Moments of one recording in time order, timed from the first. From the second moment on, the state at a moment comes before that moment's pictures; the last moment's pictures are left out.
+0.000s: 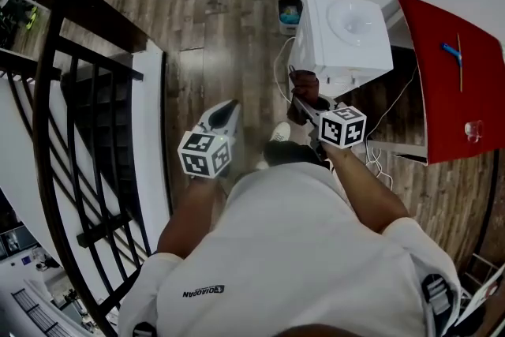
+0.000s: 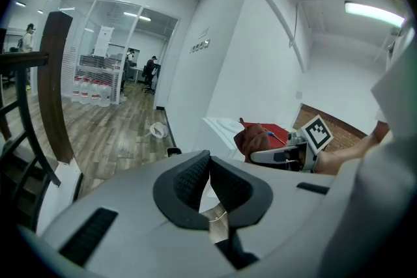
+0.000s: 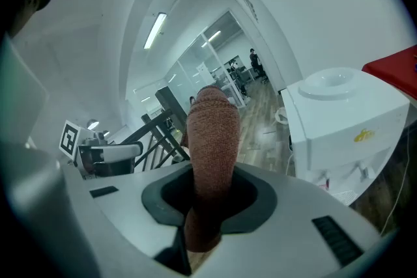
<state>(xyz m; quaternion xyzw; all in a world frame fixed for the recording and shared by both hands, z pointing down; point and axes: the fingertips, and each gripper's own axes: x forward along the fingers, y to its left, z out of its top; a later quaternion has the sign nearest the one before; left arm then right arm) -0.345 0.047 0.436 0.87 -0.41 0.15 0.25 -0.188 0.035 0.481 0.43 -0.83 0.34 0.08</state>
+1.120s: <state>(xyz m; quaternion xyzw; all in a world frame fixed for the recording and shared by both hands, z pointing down) -0.268 -0.176 0.451 0.93 -0.17 0.23 0.24 -0.149 -0.097 0.501 0.62 -0.70 0.37 0.00</state>
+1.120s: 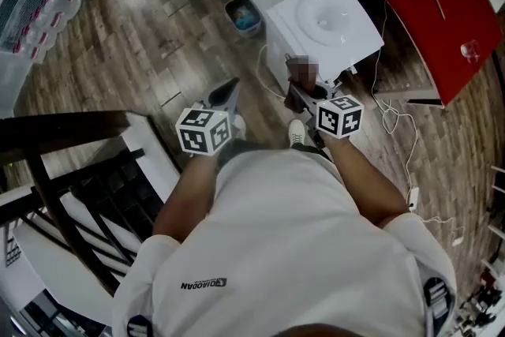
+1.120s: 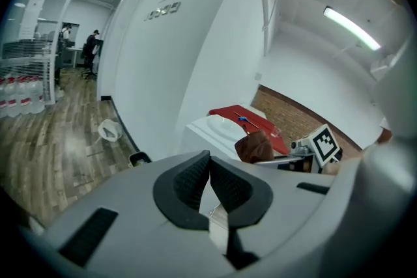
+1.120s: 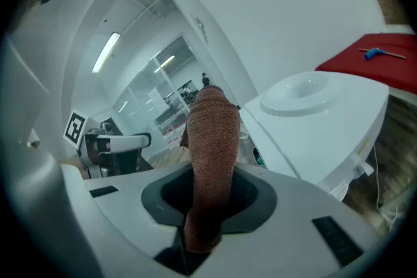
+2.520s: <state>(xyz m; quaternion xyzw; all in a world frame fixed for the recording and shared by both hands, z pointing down) -0.273 -0.203 0.526 0.92 0.04 0.31 0.22 -0.117 -0.117 0.699 0.79 -0.40 0.43 -0.19</state>
